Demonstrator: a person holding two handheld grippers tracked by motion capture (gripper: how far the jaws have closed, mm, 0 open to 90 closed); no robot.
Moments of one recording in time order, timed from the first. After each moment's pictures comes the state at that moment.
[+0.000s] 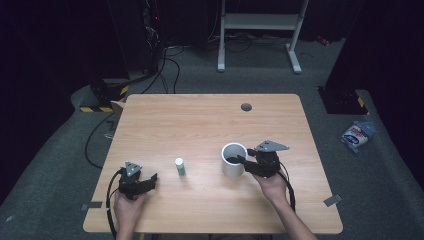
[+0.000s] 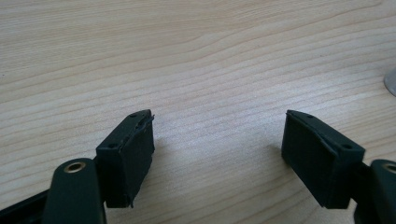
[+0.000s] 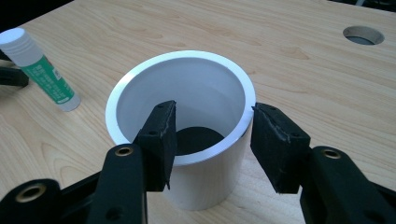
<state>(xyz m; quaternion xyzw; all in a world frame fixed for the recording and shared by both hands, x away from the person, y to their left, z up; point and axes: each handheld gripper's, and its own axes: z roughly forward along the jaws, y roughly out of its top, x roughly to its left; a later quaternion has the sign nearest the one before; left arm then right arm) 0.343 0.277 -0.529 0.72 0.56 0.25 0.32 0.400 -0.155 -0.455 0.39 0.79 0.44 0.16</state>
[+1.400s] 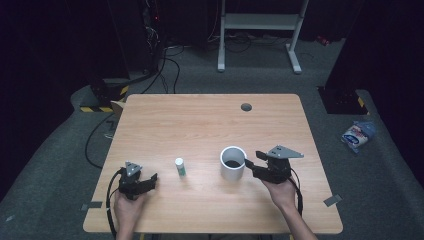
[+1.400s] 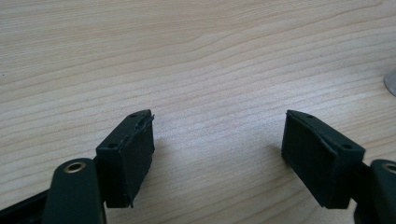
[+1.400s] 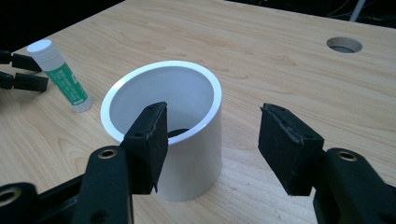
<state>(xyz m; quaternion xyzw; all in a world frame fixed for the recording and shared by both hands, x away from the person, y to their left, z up) 0.343 0.277 -0.529 0.72 0.56 0.25 0.32 0.380 -0.181 -0.448 0.39 0.78 0.47 0.17</state>
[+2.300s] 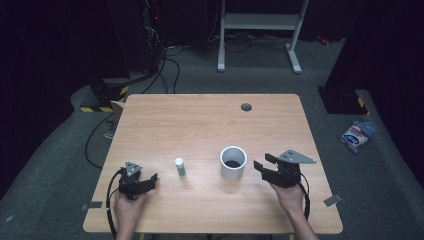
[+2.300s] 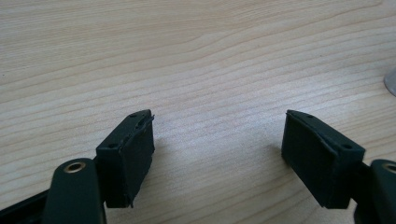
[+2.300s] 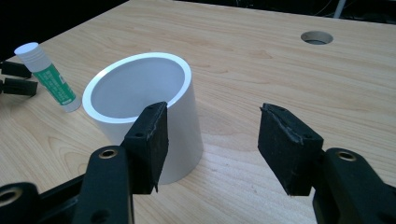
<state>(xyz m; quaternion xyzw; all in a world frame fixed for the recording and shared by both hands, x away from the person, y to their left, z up) 0.343 0.277 -0.529 0.72 0.56 0.25 0.32 0.369 -0.207 -0.454 0.41 0.76 0.48 0.18</state>
